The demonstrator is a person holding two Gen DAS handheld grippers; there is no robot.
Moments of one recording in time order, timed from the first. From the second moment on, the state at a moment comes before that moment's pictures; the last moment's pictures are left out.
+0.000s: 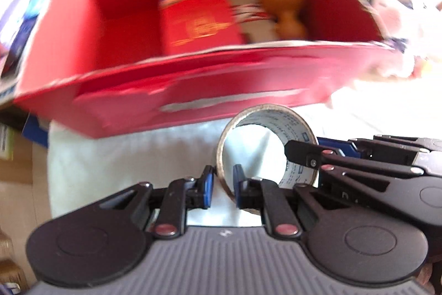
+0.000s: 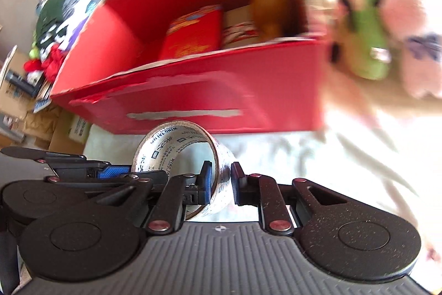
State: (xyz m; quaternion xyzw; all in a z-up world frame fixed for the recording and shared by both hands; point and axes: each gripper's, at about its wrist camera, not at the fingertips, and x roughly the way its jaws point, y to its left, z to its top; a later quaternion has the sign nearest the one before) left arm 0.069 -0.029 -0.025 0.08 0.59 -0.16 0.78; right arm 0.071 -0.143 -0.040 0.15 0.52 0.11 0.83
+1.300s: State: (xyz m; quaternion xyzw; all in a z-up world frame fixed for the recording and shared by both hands) left arm 0.106 -0.074 0.114 0.13 0.43 -0.22 0.86; right arm 0.114 -0.192 0.082 0.15 0.38 0.09 0.91
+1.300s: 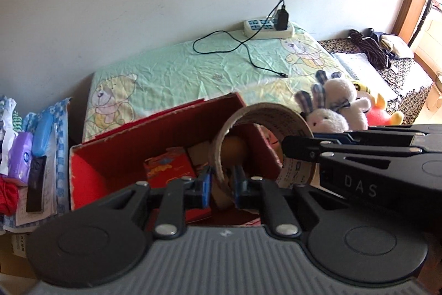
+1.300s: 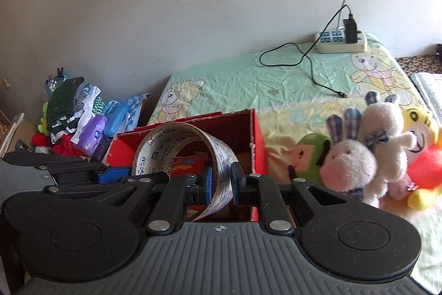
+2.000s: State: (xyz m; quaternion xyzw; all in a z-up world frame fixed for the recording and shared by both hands) left arm 0.195 0.024 0.046 0.14 0.49 -0.14 0.85; right arm 0.207 -0.092 0.002 0.18 0.49 0.16 0.84
